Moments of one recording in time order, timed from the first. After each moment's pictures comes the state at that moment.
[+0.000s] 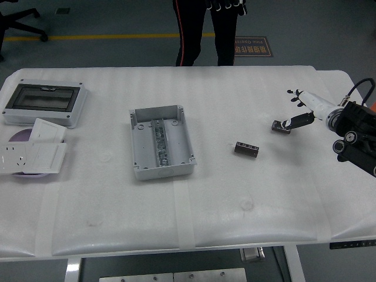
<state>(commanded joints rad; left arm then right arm) -0.15 0.26 -0.86 -0.22 0.96 -0.21 0.36 0.84 -0.61 0.36 0.98 -1.29 -0.12 -0.22</state>
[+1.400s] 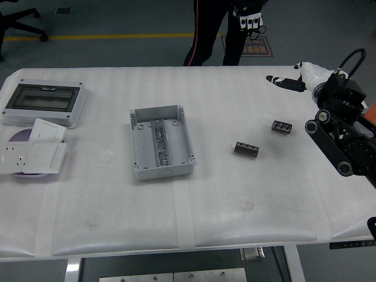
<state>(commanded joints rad) -0.13 0.25 -0.84 -0.22 0.92 -0.21 0.35 0.70 -0.35 1.05 1.09 -1.97 0.19 -0.65</state>
